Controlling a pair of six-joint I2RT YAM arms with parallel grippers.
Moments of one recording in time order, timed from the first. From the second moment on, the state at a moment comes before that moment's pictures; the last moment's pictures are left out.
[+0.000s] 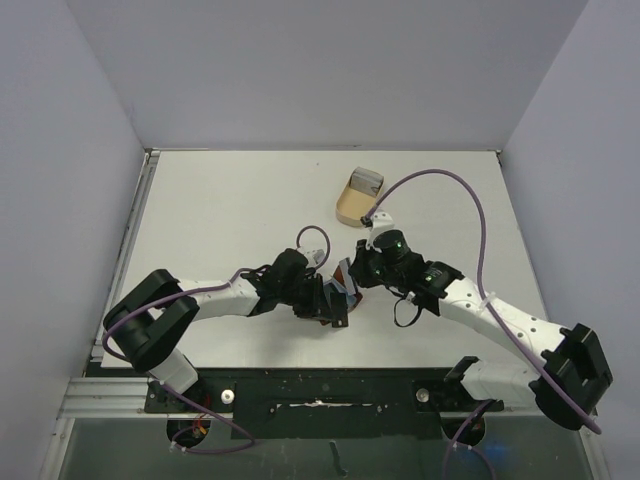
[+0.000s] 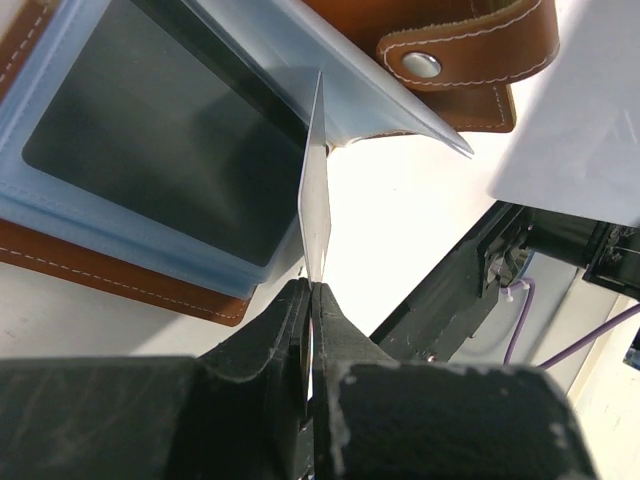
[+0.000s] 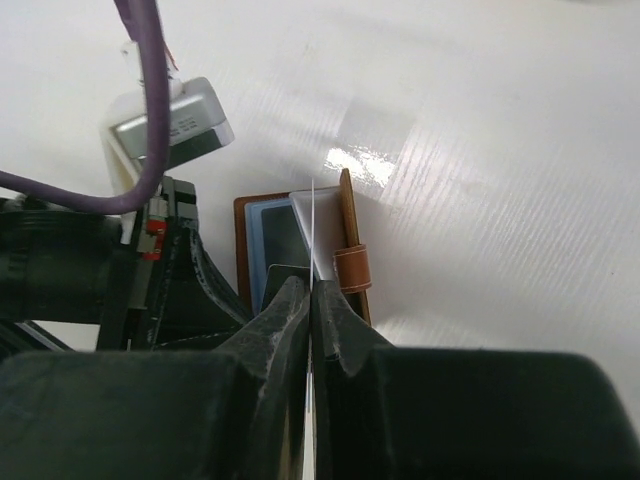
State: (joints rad) left arm -0.82 1.61 0.70 0.09 0.40 -0.84; right arm 0.74 1.14 0.81 -0.30 0.06 0.45
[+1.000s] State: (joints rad) left arm -0.64 1.42 0.56 0.01 0.44 -0.86; right arm 0.61 1.31 0.67 -0.19 0.01 0.46
